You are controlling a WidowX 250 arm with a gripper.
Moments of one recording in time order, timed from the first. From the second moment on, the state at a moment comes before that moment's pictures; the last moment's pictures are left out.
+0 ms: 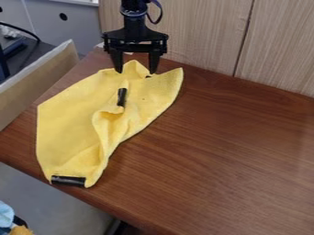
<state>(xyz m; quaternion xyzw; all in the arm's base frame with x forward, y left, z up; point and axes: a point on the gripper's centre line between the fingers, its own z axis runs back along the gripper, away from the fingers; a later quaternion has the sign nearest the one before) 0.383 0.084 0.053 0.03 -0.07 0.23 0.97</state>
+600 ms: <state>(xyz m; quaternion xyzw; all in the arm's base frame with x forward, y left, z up) 0.345 0.120 0.028 0.04 -0.03 0.30 0.95</state>
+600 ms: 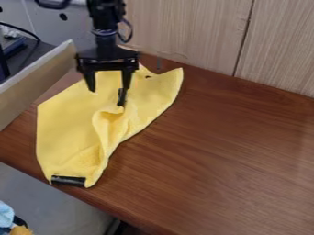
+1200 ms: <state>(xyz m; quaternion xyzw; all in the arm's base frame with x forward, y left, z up) 0.334 0.166 0.036 0.04 -0.04 0.35 0.94</state>
